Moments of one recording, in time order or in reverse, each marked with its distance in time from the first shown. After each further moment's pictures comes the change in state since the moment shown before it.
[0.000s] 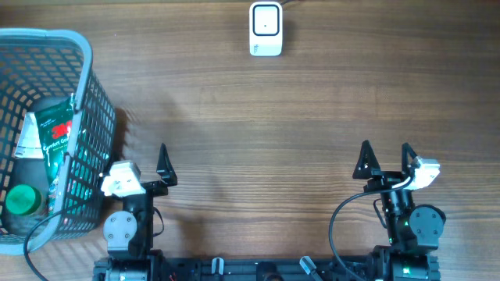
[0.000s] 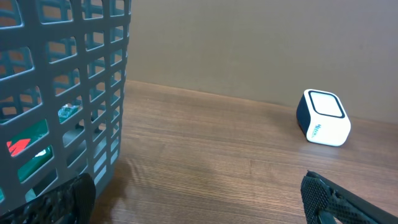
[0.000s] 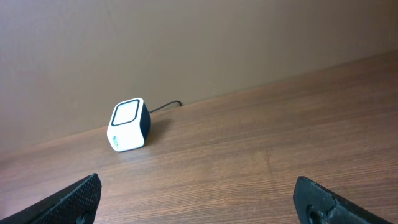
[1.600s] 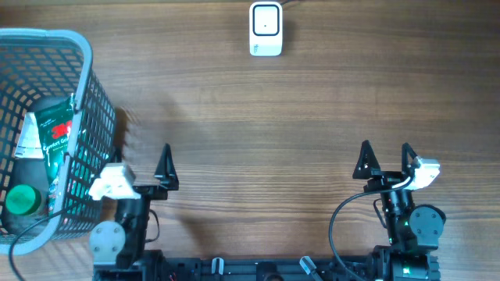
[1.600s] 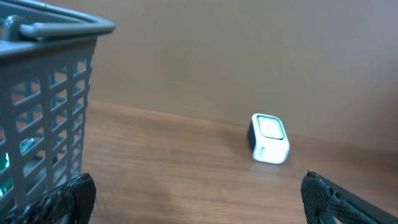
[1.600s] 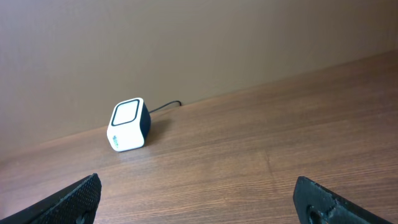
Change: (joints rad) left arm 0.000 0.001 0.193 -0.127 0.141 -0.077; right arm 0.000 0.000 0.000 0.000 0.000 0.000
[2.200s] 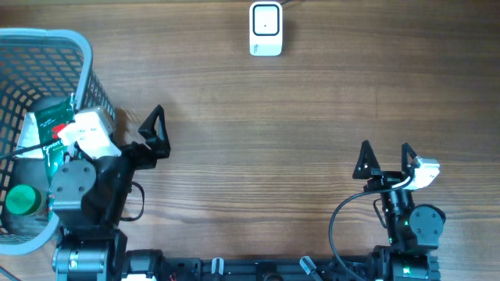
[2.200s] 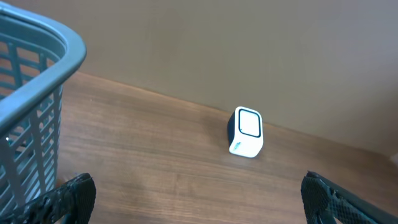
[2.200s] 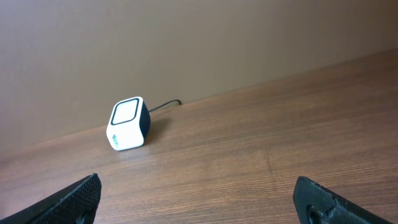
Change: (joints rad) left arm 0.001 0.581 0.558 -0.220 0.060 -0.107; right arm 0.000 0.004 0.000 0.000 0.000 0.000
